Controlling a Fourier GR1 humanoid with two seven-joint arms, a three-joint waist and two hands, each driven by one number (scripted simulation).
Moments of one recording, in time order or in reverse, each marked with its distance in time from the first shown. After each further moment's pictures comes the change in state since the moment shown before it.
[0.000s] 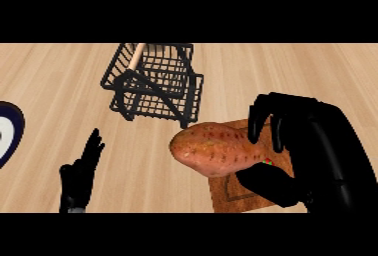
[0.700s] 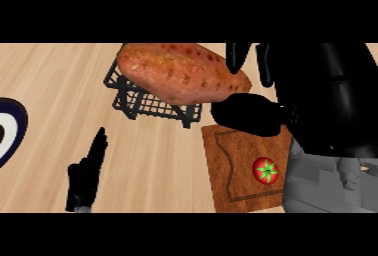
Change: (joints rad) left arm -0.011 -0.032 -0.007 0.004 -0.037 -0.004 0.003; right arm -0.423 0.062 -0.175 0.241 -0.003 0.071 0.047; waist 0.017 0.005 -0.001
